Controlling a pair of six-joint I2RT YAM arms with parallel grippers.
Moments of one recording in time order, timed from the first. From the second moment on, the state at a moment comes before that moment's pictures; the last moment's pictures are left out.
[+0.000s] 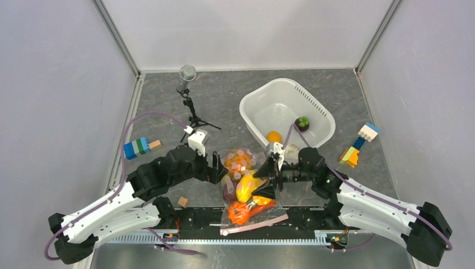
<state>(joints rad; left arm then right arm) -0.97 0.68 0.78 -0.66 -0.20 -0.53 0.86 0.86 0.42 0.24 -0.69 0.24</state>
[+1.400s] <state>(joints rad) -0.82 0.82 0.47 -0.31 -0.09 -0.75 0.89 1.22 0.47 0.17 -0.30 0.31</state>
